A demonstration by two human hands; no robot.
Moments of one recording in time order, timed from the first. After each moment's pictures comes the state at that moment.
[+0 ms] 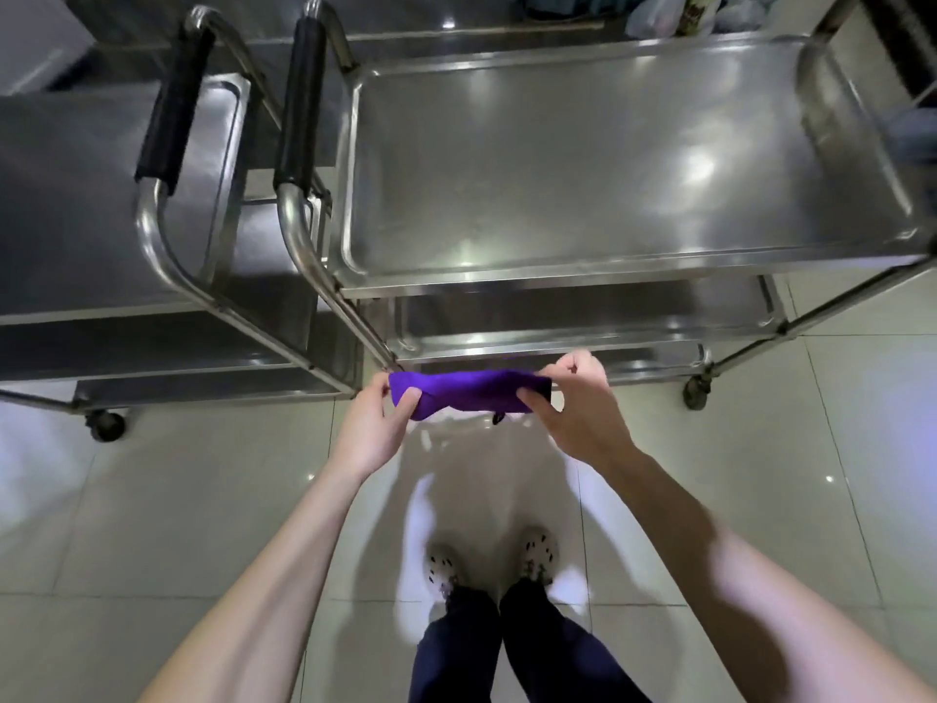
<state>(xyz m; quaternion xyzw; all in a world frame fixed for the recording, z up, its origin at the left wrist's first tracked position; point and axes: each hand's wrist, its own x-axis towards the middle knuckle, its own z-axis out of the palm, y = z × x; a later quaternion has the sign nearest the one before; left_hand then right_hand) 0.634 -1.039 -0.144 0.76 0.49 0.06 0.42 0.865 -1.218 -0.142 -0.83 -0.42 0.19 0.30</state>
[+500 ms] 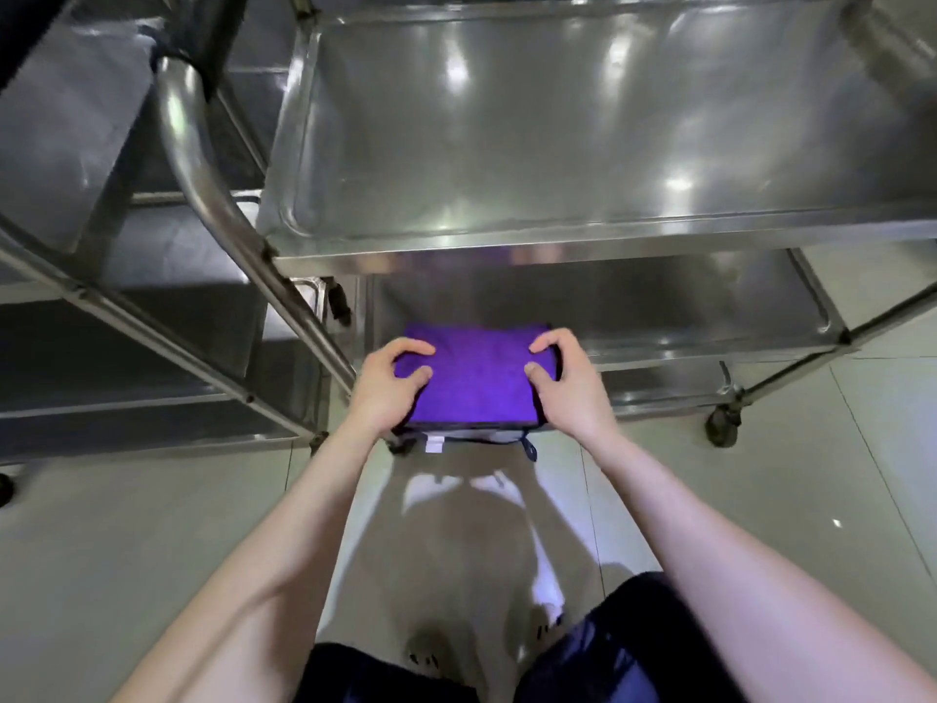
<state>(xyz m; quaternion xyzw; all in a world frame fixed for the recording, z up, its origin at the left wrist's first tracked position) 0.719 -0.952 -0.321 0.73 0.44 0.12 0.50 0.902 -1.136 -0.310 -0.83 -0.29 0.23 0.41</state>
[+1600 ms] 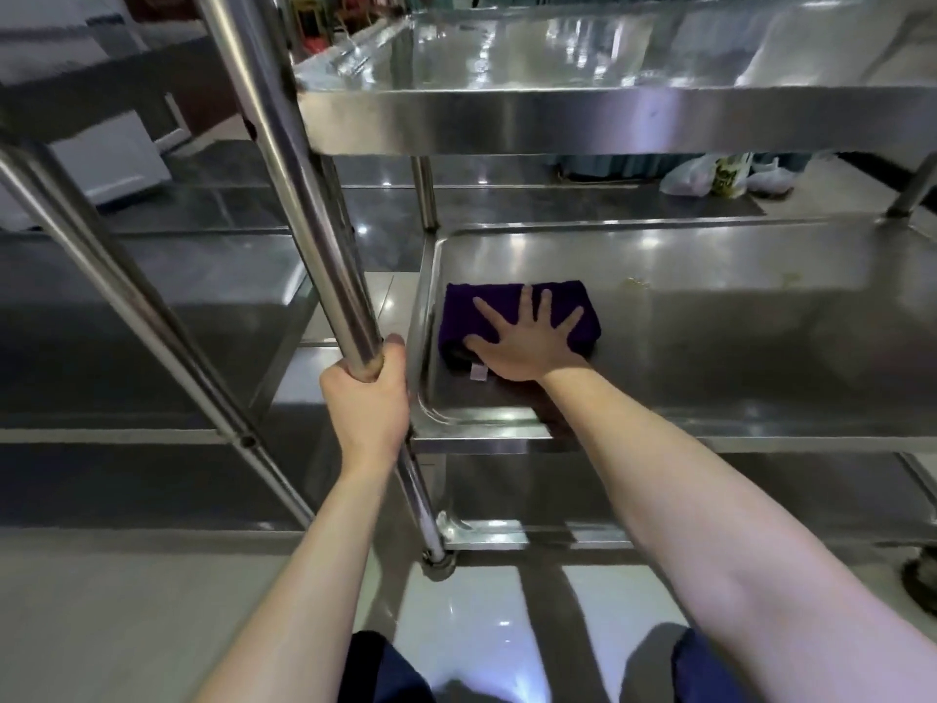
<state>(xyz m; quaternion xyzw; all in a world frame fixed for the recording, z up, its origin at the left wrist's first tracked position) 0.700 -0.853 -0.454 0.53 0.46 0.54 0.46 0.935 -0.852 -0.482 -0.86 -0.51 0.10 0.03</state>
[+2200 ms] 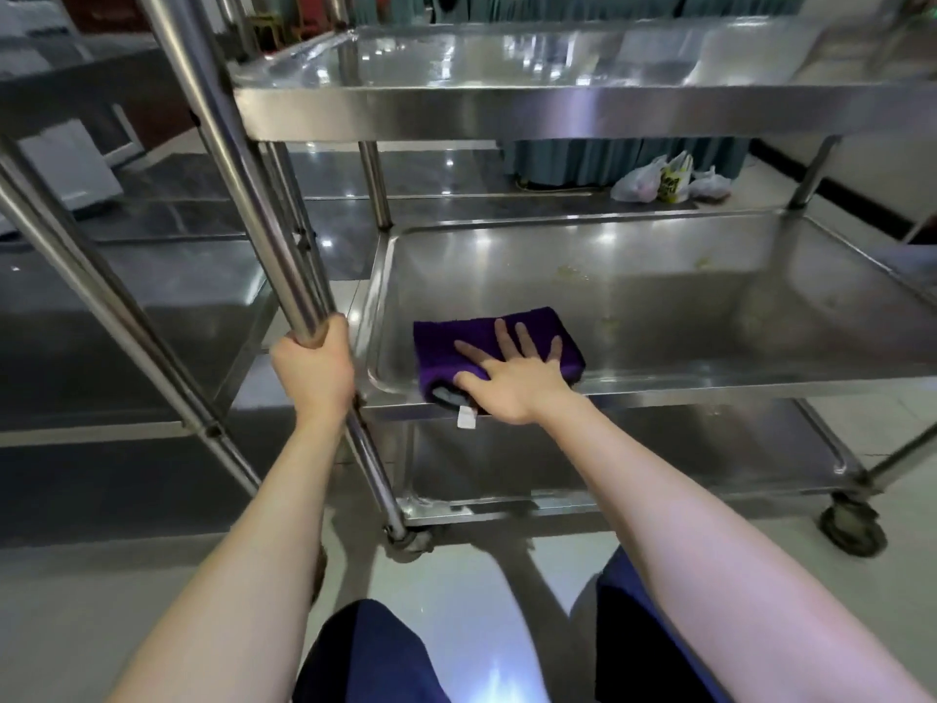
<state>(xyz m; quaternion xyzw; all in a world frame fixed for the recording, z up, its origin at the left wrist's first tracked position) 0.699 -0.818 -0.453 0.50 0.46 0.56 0.46 0.904 -0.953 -0.472 -0.85 -0.51 0.15 0.04</state>
